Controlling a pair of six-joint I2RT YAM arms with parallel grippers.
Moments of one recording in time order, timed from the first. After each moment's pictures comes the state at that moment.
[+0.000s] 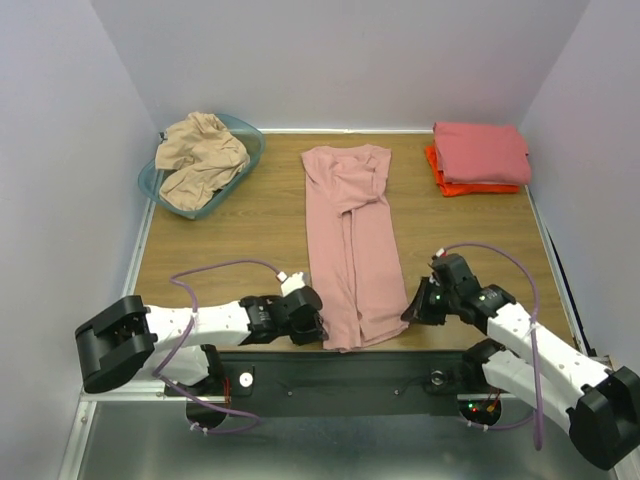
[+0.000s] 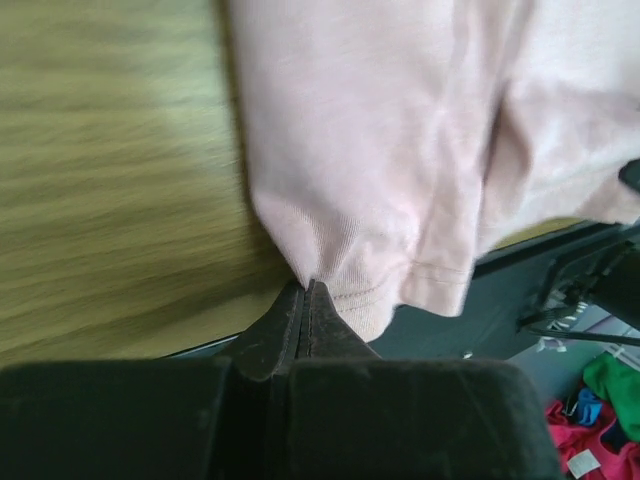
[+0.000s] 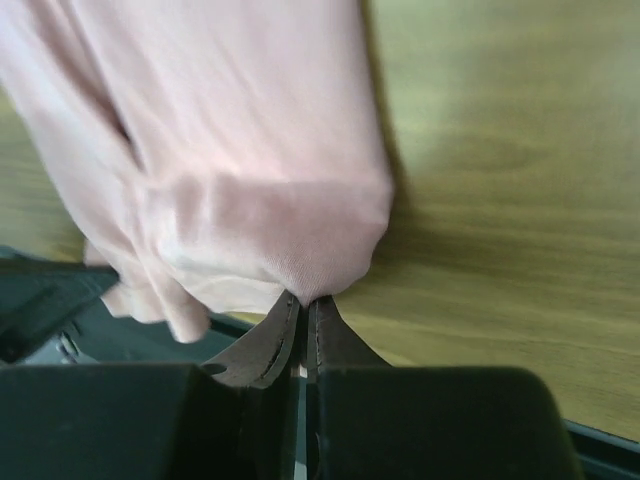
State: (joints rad) left arm -1.16 1.19 0.45 -0.20 -0.10 -1.33; right arm 0.50 0.84 0.40 -0.58 -0.25 0.82
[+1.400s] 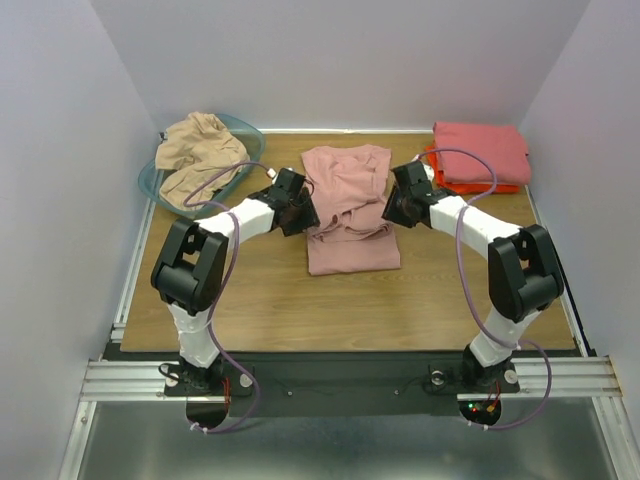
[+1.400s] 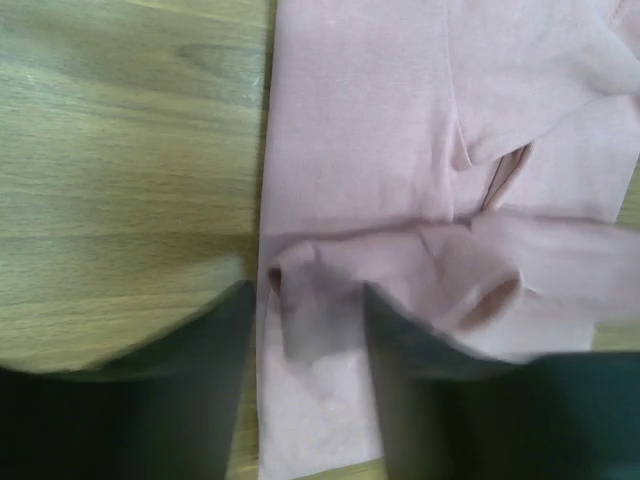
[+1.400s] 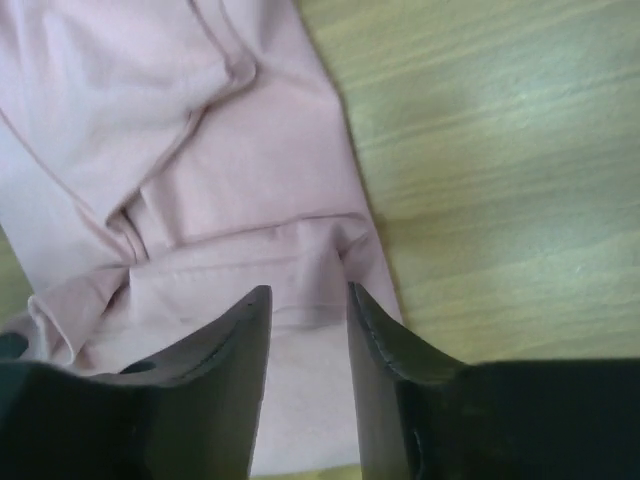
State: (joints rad) left arm -0.49 1.83 1.21 -0.28 -0.01 -0.75; right arm 0.40 1.72 1.20 -0.37 0.20 0.70
